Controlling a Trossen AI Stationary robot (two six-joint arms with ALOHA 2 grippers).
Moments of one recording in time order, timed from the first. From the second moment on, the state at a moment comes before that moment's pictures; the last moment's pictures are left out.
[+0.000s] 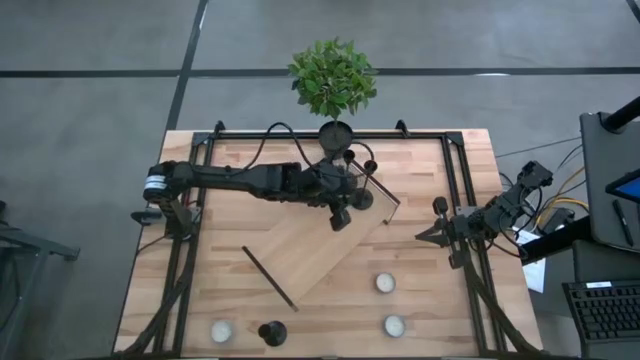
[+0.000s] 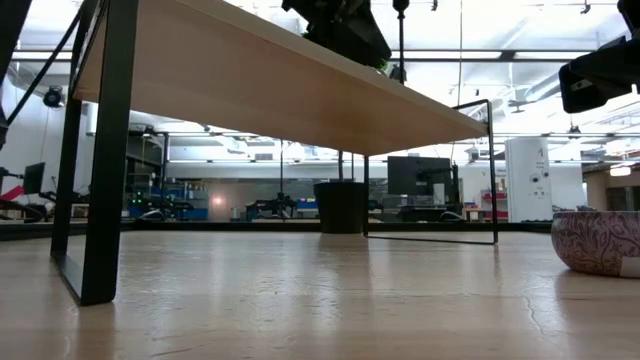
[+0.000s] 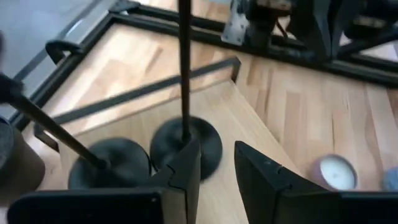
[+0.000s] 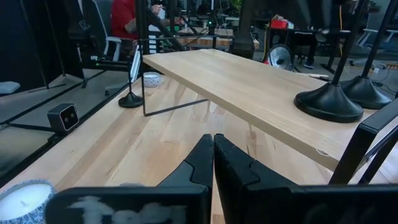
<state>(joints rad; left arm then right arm) 0.01 1.74 1.61 -0.46 -0.17 -0.21 0.69 0.01 0.11 -0.23 0.52 0.07</state>
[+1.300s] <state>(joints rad) -1.05 1.58 1.39 -0.72 -0.79 -0.83 0.69 0.01 0.11 -0.23 0.52 0.07</state>
